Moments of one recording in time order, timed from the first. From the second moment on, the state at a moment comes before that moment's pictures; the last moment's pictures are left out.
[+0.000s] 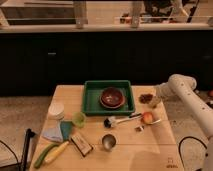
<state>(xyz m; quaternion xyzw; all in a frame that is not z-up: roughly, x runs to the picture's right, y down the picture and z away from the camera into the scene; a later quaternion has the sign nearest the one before) 0.332 0.049 0.928 -0.17 -0.09 0.24 0.95</state>
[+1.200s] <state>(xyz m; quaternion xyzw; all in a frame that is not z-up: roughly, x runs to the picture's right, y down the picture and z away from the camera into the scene) 0.330 0.066 0.958 -0.21 -0.08 0.22 0.95</state>
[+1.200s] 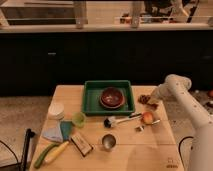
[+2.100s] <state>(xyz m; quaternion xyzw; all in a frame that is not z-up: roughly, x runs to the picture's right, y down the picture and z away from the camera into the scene) 0.339 0.075 0.953 -0.22 -0.08 0.21 0.95</state>
